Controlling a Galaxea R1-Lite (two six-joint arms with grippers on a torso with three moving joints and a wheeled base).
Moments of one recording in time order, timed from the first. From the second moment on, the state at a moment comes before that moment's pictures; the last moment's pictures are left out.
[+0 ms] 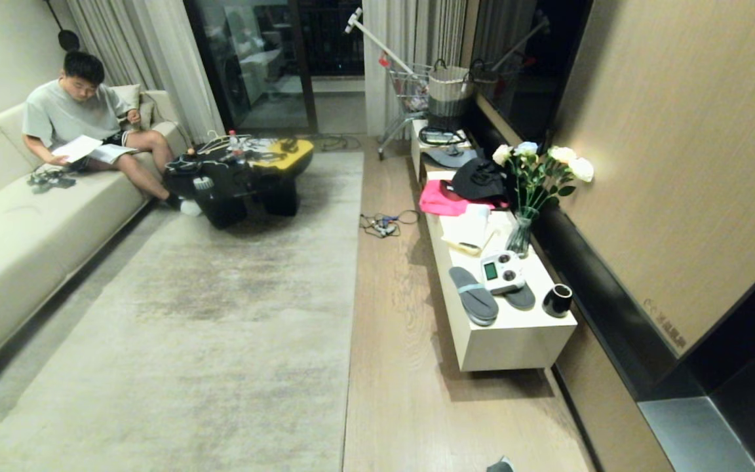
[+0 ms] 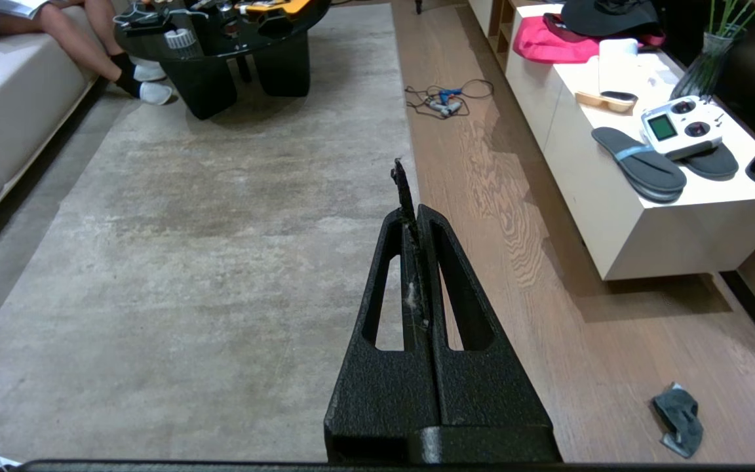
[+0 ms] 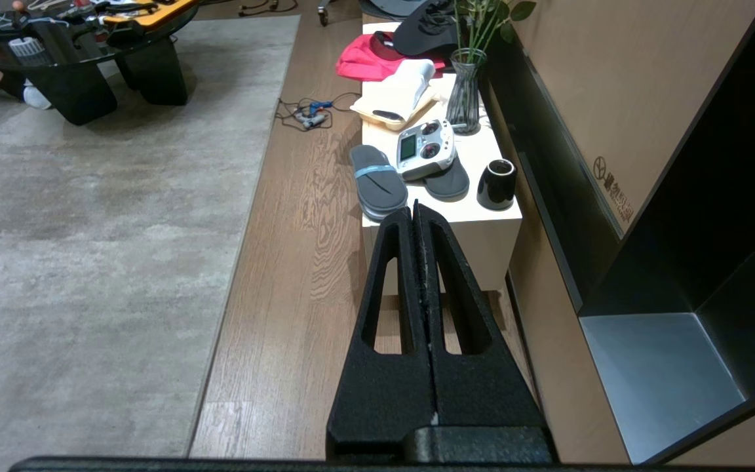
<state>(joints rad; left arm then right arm) -0.01 0.00 0.00 0.00 -0.01 0.04 0.01 0.00 0.00 -0.01 0.01 0.02</state>
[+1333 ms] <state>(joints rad) -0.01 0.00 0.00 0.00 -0.01 0.04 0.01 0.00 0.00 -0.01 0.01 0.02</state>
